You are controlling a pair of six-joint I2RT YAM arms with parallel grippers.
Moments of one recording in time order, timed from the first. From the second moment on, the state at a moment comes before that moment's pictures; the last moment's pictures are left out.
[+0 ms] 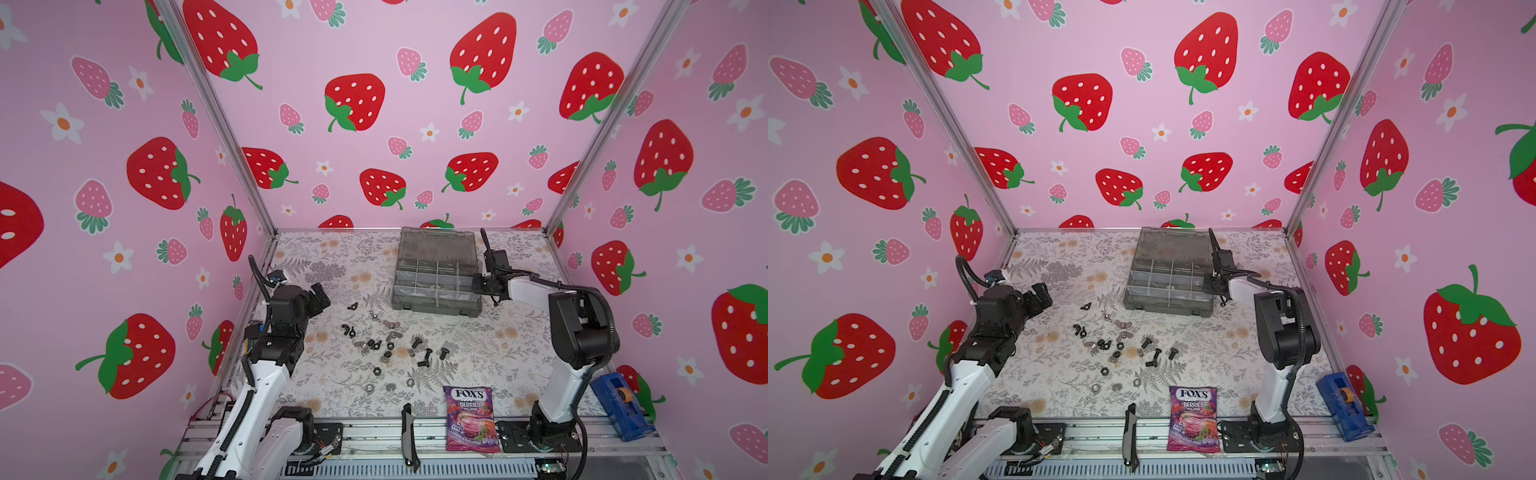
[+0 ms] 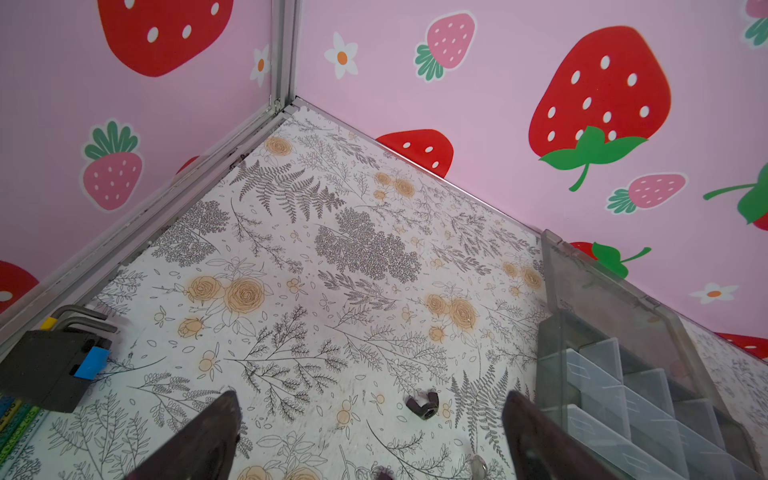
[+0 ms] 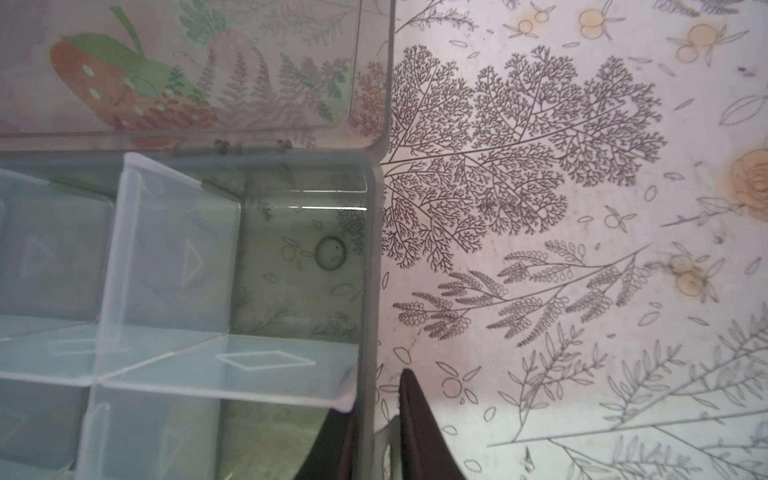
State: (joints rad) left arm -0.06 0.88 0.65 -0.28 -0.20 -0.48; right arm 0.31 1.87 1.14 -0.20 0.06 0.28
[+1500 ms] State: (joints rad) left arm -0.08 0.98 0.61 -0.42 -0.20 -0.75; right arm 1.03 2.14 1.71 -0.58 0.01 0.14
